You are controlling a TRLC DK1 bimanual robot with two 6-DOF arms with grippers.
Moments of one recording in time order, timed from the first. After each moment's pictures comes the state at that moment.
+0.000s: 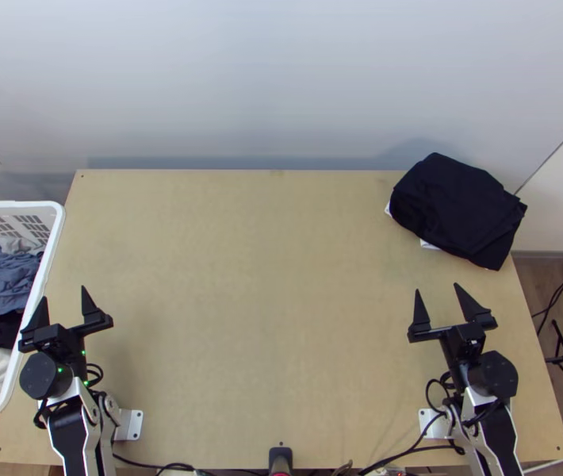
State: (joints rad) left arm 0.42 0.00 0.00 -0.01 0.04 0.05; right arm 0.20 0.00 0.01 0.00 0.06 -0.09
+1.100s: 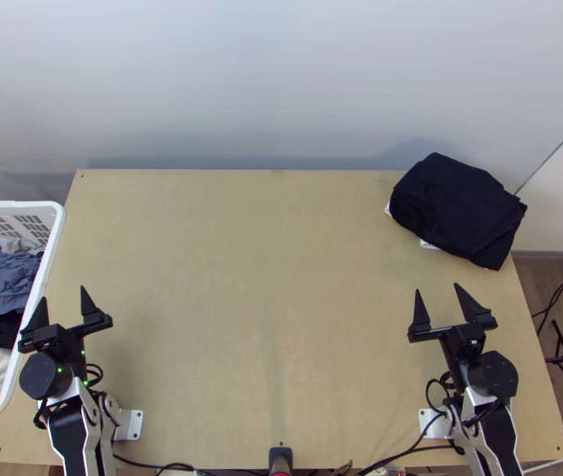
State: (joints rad) left arm 0.42 0.00 0.00 -0.01 0.03 0.04; right arm 0.20 0.00 0.01 0.00 0.07 -0.09
